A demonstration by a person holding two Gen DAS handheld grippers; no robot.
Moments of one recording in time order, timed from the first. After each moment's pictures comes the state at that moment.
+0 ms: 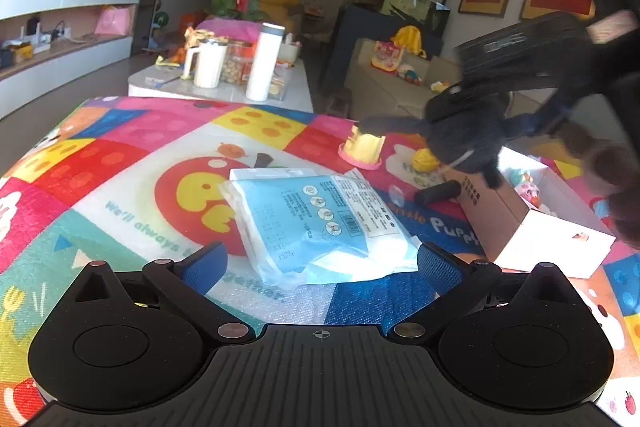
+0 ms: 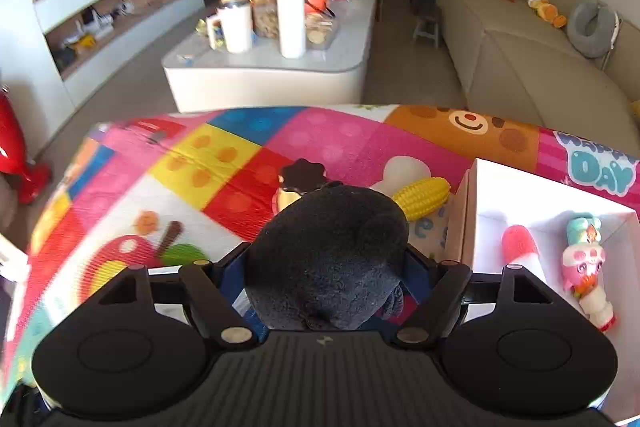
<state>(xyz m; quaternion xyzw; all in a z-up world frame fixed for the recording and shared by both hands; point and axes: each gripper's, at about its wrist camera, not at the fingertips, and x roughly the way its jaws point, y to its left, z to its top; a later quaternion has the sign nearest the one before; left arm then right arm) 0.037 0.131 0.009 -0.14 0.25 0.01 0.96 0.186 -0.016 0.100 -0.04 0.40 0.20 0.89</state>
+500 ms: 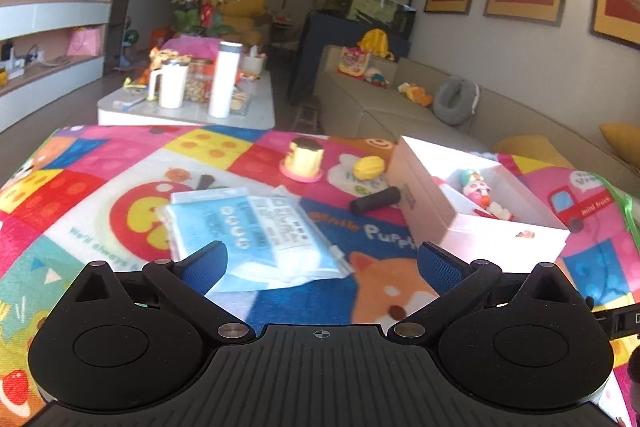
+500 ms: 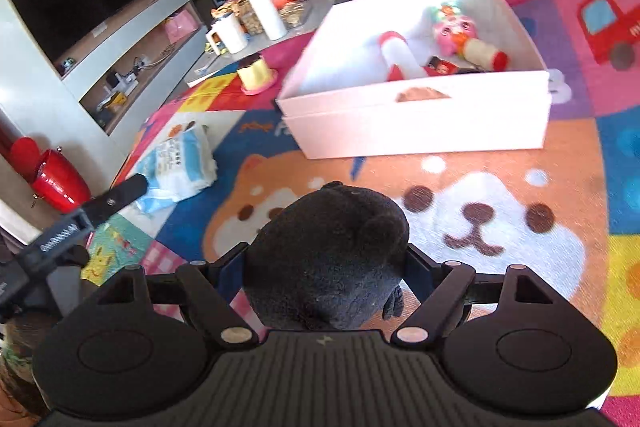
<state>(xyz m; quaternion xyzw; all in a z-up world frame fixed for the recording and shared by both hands) 0.027 0.080 0.042 -0.10 0.24 -0.04 0.97 0.038 -0.201 0.033 0.11 0.43 0.19 0.88</state>
